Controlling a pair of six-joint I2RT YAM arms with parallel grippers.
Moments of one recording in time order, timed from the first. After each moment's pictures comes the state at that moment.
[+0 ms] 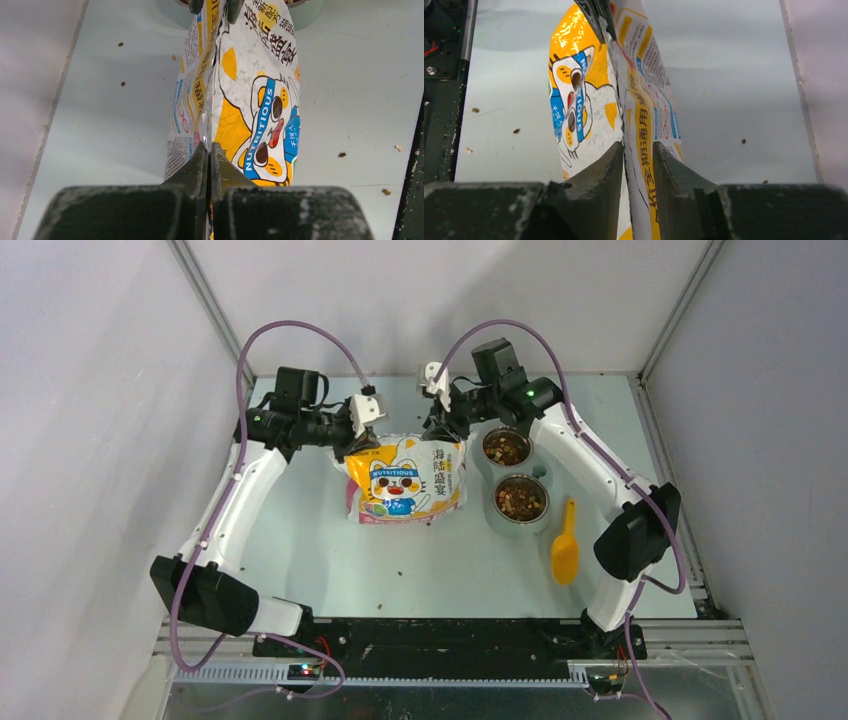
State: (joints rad) left arm -0.24 1.39 1.48 -0.90 0.74 0.89; right arm 0.58 1.79 1.83 -0.69 -0.75 -0.64
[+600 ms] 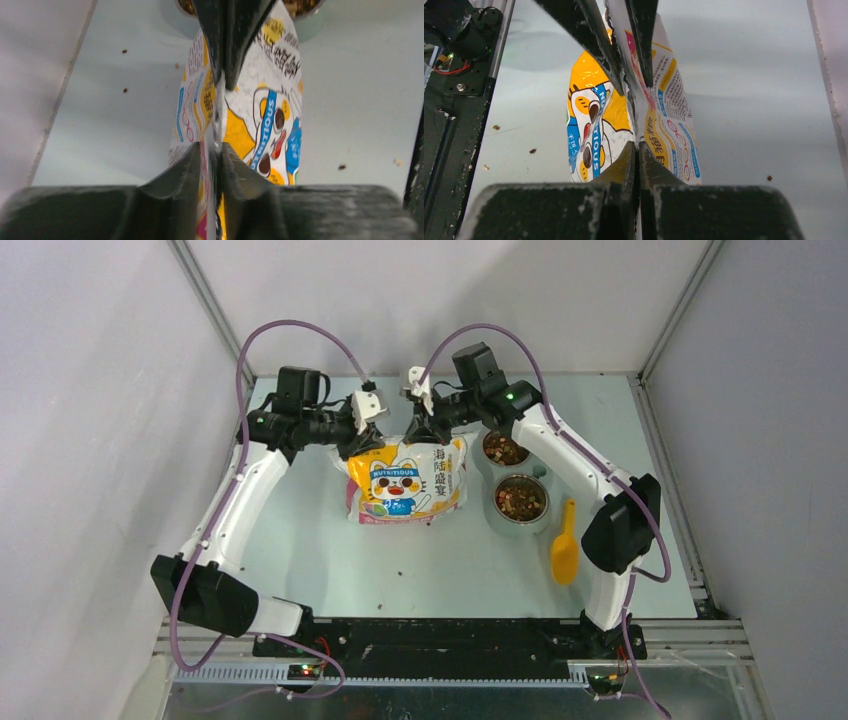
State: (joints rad) left arm -0.25 1.39 1.46 -0.85 0.74 0.83; right arm 0.63 1.87 1.86 -0.61 -0.84 -0.58
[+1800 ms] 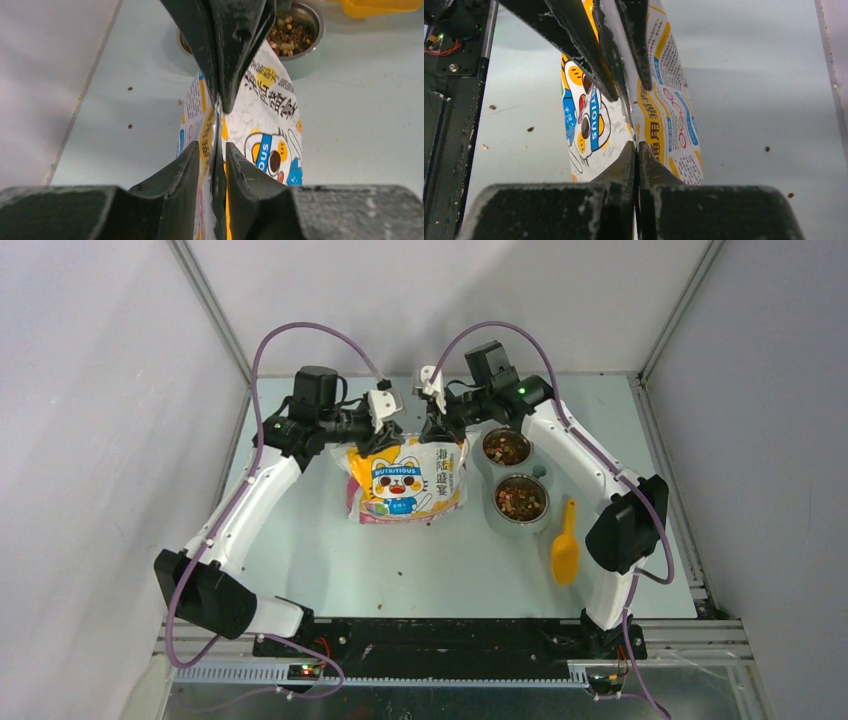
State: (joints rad) left arm -0.34 1.38 1.40 -0.63 0.74 0.71; right arm 0.57 1.85 1.86 -0.73 -0.82 -0.65
